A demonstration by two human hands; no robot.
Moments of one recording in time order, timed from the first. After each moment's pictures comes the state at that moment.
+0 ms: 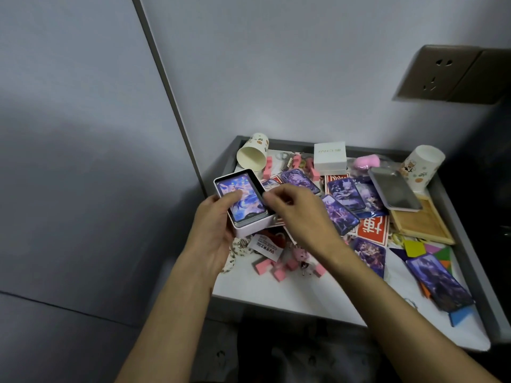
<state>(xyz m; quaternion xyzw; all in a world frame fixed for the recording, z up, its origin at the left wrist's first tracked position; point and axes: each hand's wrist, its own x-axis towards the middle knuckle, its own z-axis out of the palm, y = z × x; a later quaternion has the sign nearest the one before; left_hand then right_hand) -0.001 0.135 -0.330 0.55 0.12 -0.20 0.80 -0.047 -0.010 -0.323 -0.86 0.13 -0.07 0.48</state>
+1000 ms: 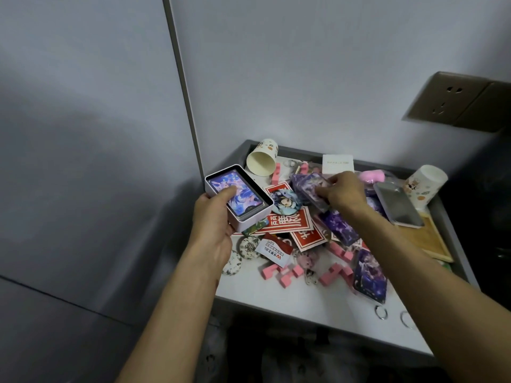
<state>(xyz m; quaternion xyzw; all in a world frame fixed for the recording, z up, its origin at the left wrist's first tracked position) 0.010 0.146 -0.324 0.51 0.20 -0.15 0.82 0.018 -0.087 -0.338 -0.86 0.31 -0.05 0.39</state>
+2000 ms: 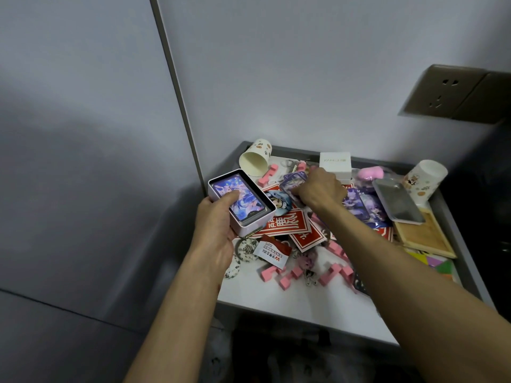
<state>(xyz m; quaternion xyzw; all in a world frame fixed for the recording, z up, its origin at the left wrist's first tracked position) 0.006 0.139 -0.322 0.51 0.19 -0.18 0.82 0.046 -0.054 -0.348 -0.93 0.33 -0.03 0.17</state>
